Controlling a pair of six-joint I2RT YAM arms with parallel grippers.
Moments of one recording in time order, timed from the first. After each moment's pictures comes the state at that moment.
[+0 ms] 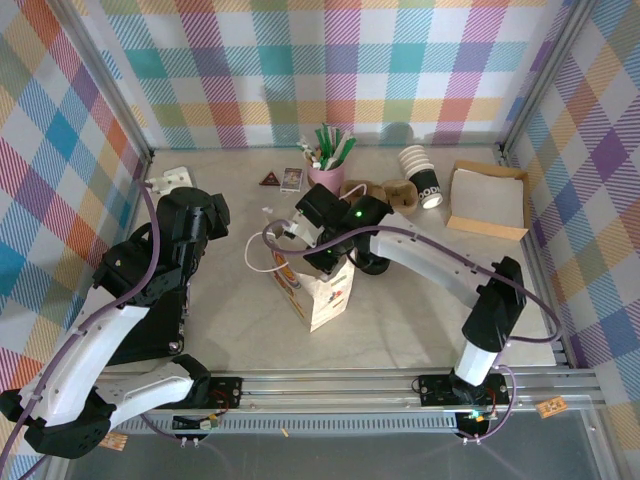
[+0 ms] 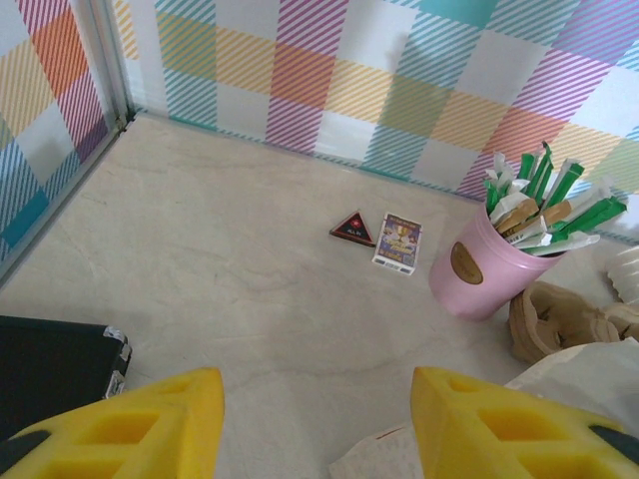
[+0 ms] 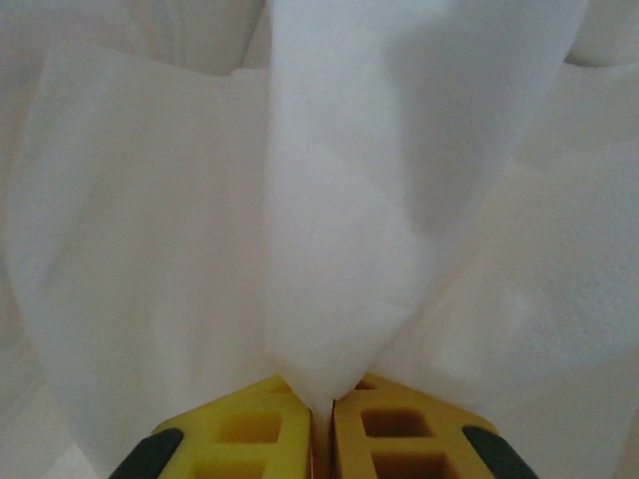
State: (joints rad) left arm -0.62 1.00 1.40 -0.97 -0.64 -0.59; right arm 0.93 1.74 1.69 -1.07 -0.01 -0.15
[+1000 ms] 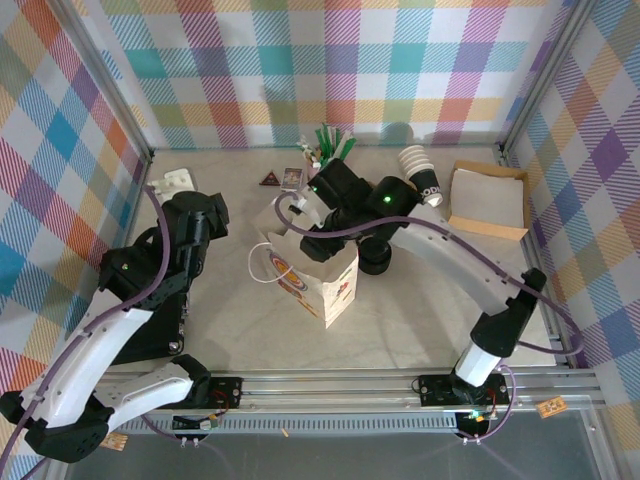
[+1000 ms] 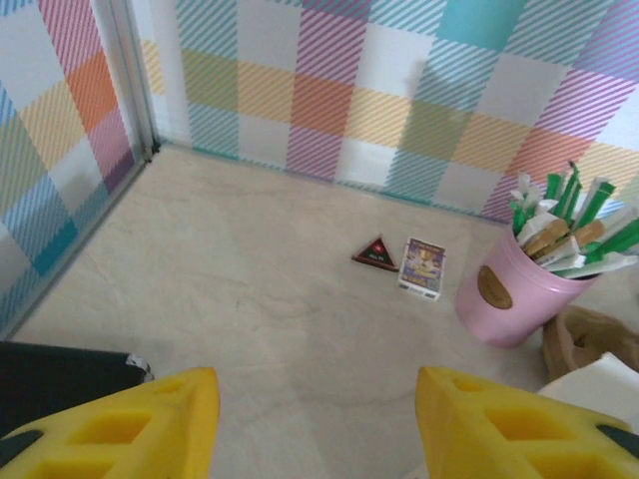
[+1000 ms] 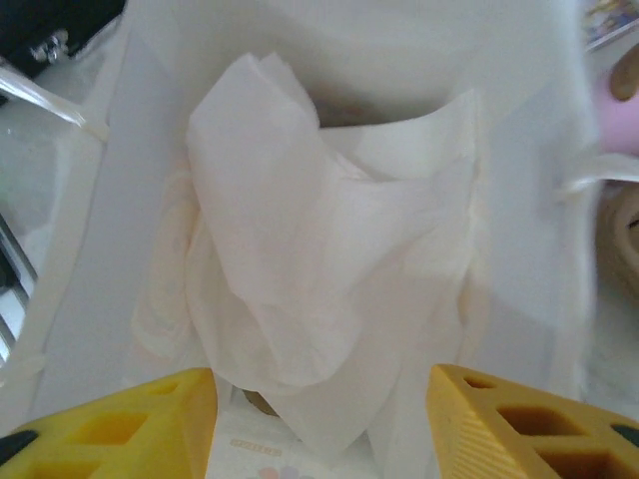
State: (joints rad) left arm -0.62 0.97 1.31 -0.85 -0.72 -0.51; right arm 0.93 1.66 1.91 -1.20 0.00 -0.06
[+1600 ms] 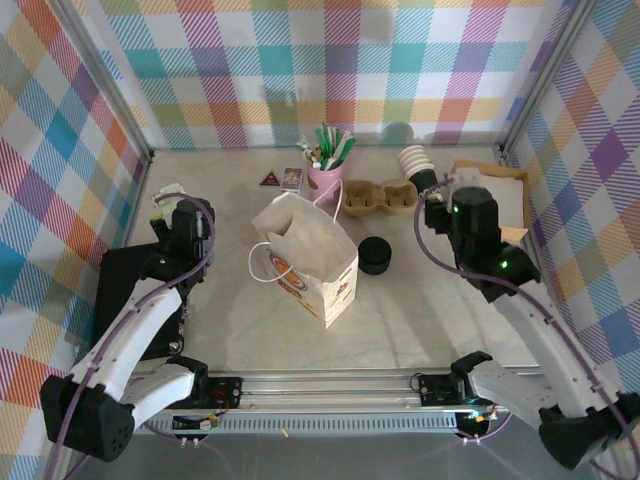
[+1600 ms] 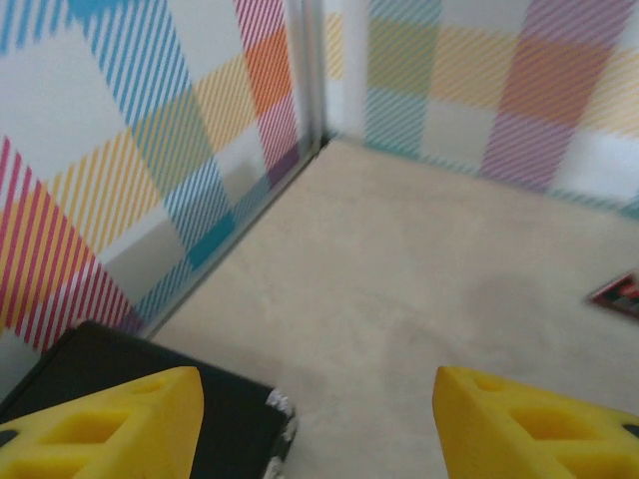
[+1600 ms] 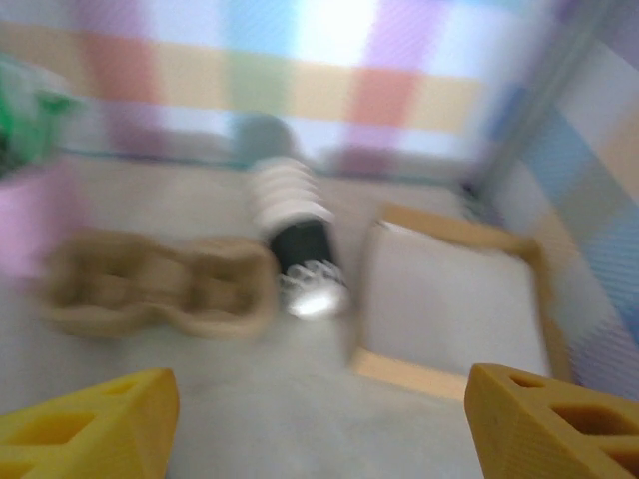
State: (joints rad) left arm -0.26 1.04 0.83 -0.31 -0.77 -0.32; right arm 0.38 0.92 0.98 -0.51 0.50 0.05
